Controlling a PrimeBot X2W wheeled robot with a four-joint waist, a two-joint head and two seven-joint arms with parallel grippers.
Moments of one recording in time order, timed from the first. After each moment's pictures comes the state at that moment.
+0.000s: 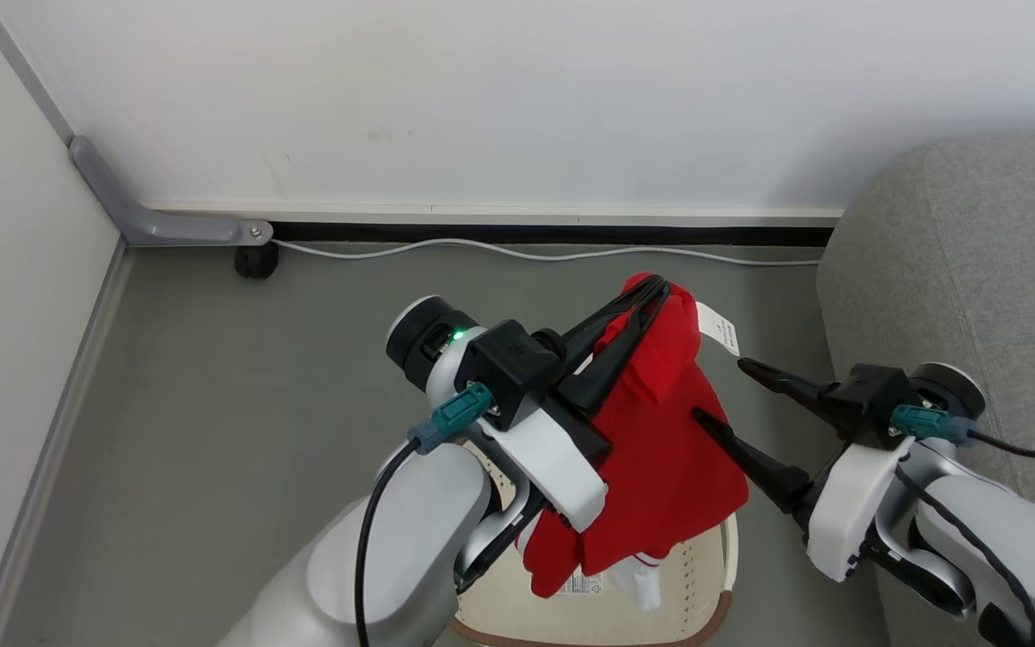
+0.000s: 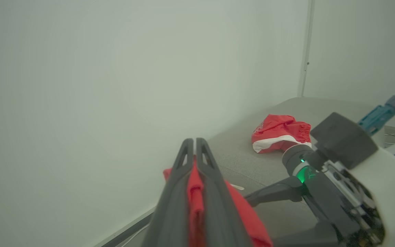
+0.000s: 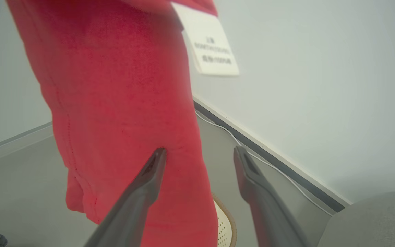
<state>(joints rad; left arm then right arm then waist) -0.62 0.04 -0.78 0.35 -0.44 -0.07 -0.25 -0.66 -0.55 1.08 0.39 0.70 0.13 -0.24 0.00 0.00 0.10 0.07</state>
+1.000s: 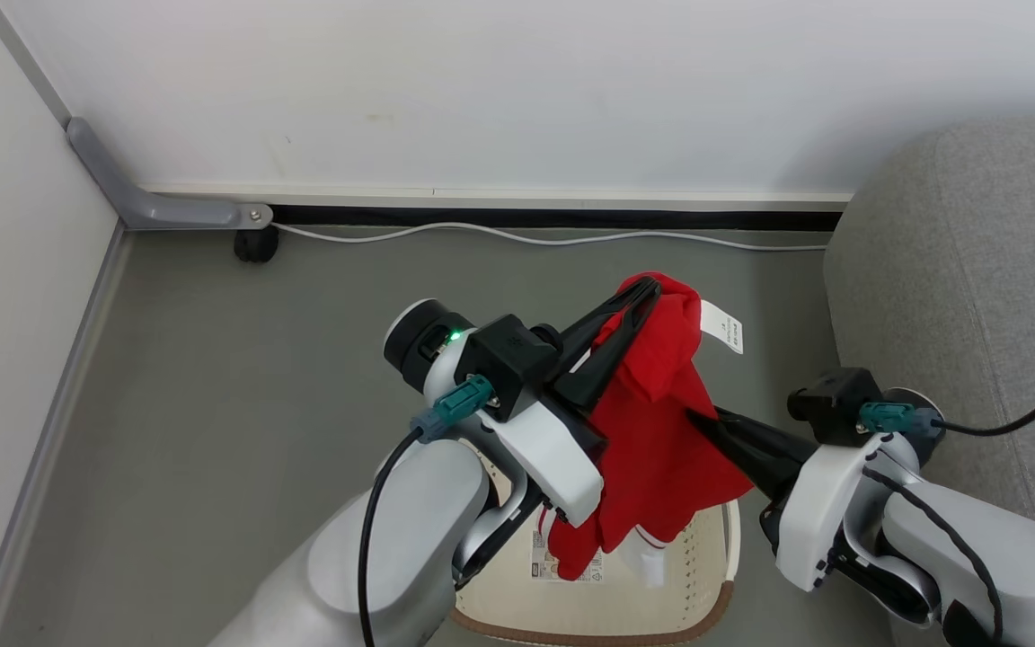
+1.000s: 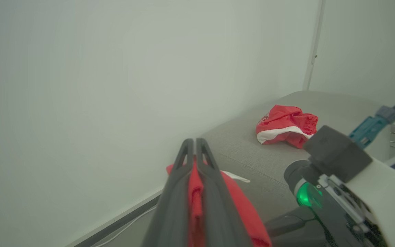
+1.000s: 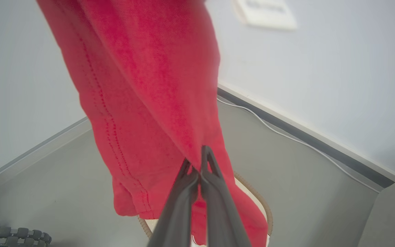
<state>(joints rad) -0.65 0.04 -0.83 0.39 -0.49 -0.04 -0.25 -0.76 -0.52 1.29 0.45 0.94 0.13 -0.24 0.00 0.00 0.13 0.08</state>
